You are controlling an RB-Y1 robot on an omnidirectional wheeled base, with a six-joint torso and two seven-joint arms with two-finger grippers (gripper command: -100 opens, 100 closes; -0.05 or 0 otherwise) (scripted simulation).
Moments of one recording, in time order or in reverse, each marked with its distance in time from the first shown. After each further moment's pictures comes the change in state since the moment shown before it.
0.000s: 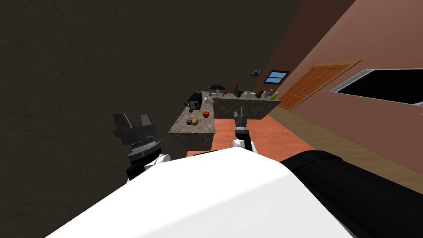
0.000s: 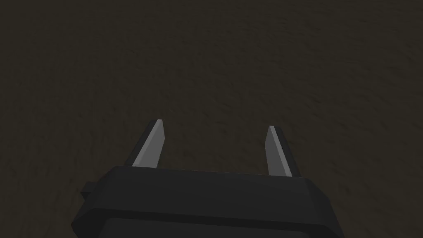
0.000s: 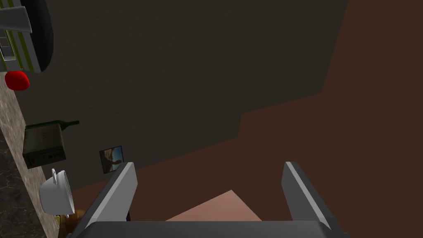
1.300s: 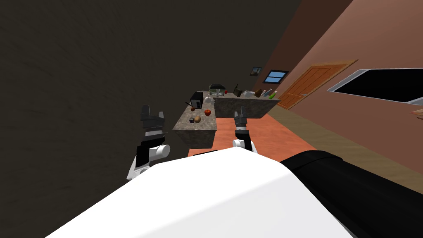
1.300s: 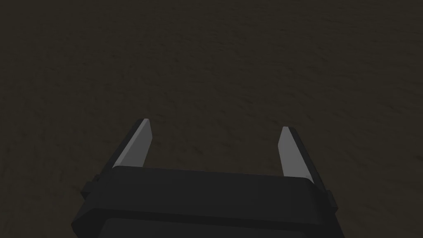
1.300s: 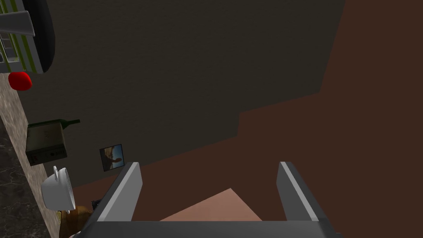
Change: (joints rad) left arm -0.239 0.124 0.039 0.132 0.071 0.319 -0.007; right arm 0.000 0.000 0.000 0.000 0.000 0.000 0.000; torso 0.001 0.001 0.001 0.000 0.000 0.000
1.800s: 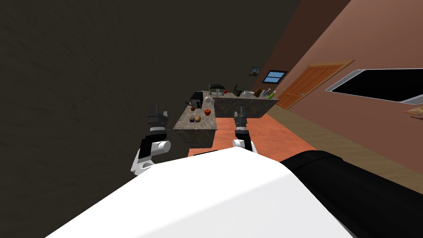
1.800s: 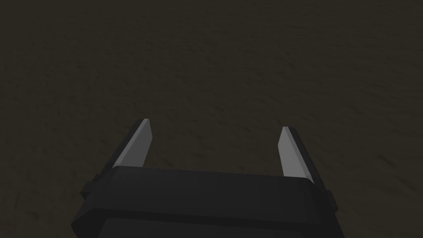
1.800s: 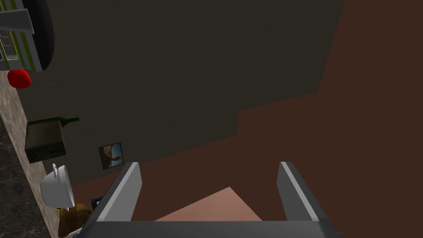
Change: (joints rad) left arm -0.089 0.020 0.007 0.056 0.013 0.129 -0.004; right arm 0.000 0.000 0.000 0.000 0.000 0.000 0.000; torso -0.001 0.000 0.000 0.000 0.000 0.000
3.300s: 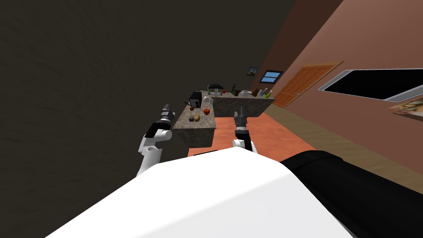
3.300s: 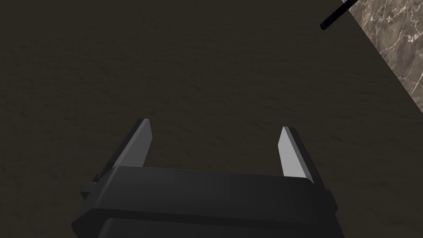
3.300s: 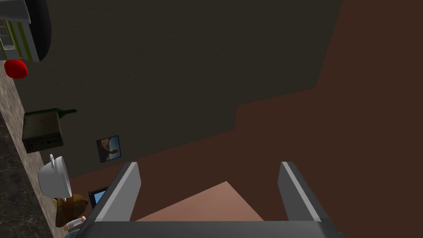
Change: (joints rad) left arm -0.268 0.060 0.031 0.206 0.035 0.410 0.014; right arm 0.000 0.000 0.000 0.000 0.000 0.000 0.000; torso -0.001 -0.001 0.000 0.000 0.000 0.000
